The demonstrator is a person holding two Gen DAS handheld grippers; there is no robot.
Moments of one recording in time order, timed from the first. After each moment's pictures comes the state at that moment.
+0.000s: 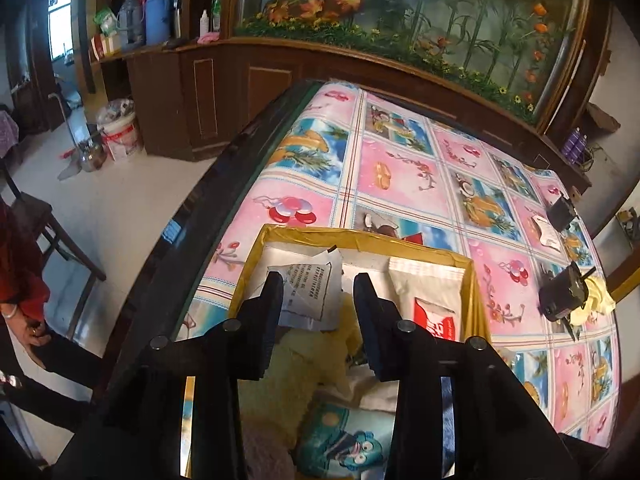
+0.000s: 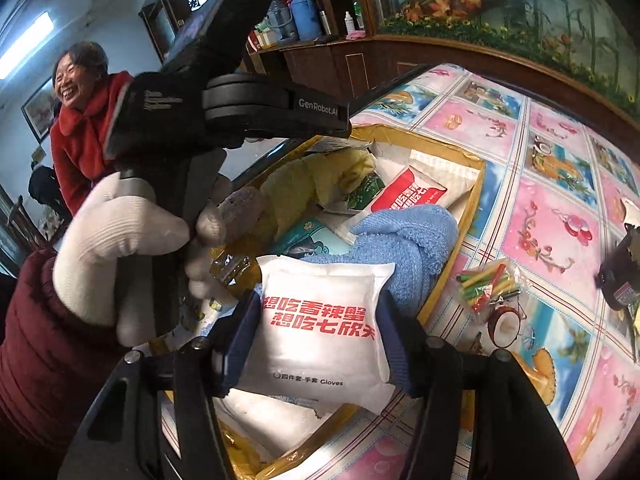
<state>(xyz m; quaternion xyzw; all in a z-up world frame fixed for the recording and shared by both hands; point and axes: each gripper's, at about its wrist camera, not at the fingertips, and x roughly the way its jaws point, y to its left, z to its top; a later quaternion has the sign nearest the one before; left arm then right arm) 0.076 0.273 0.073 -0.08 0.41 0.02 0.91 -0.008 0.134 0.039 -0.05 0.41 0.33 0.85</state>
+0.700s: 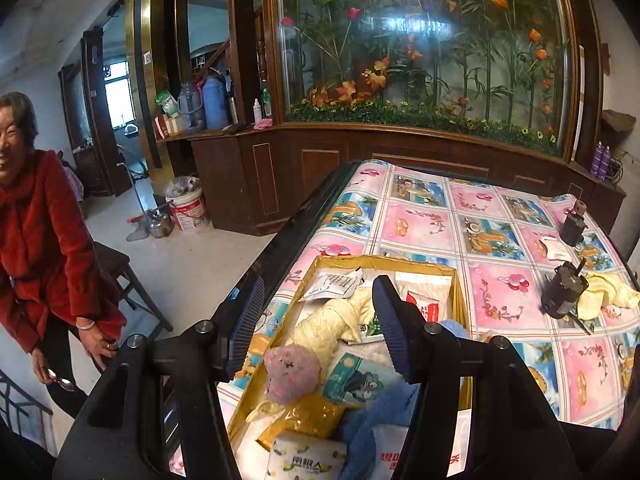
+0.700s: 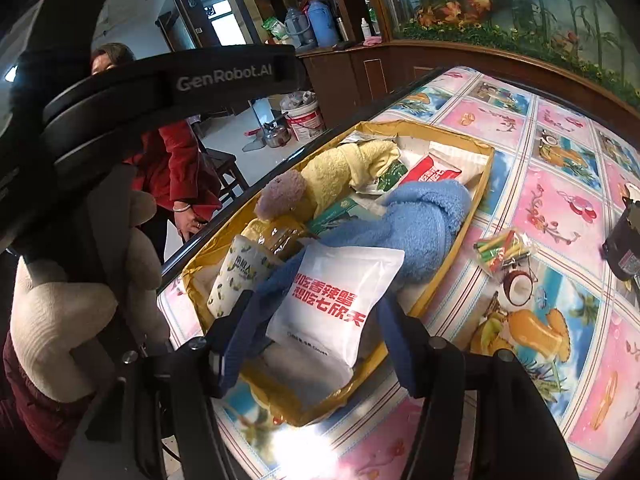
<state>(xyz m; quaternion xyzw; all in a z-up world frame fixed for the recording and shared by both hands) -0.041 0.229 0.127 0.00 0.28 0.14 0.95 -0.046 0.121 0.045 -0.03 0.40 0.36 0.84</state>
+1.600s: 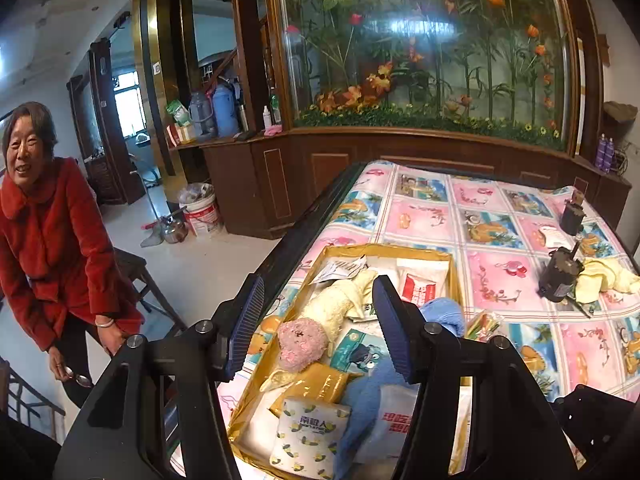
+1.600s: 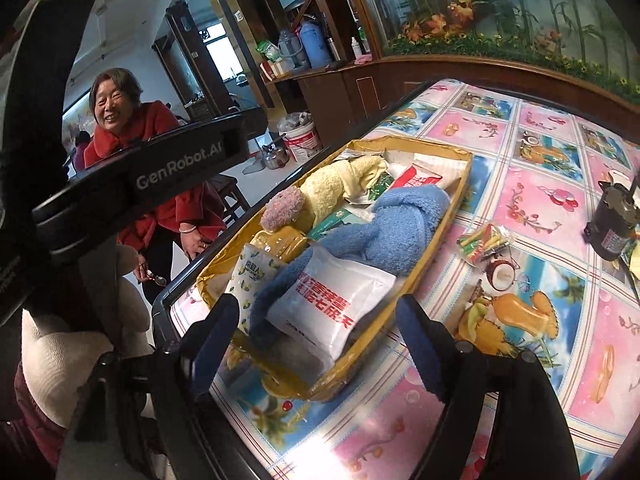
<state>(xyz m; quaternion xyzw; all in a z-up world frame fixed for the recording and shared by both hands) -0.082 0.211 0.134 0.01 0.26 0.15 0.95 -0.065 0.093 0.057 0.01 0.38 0.36 0.86</state>
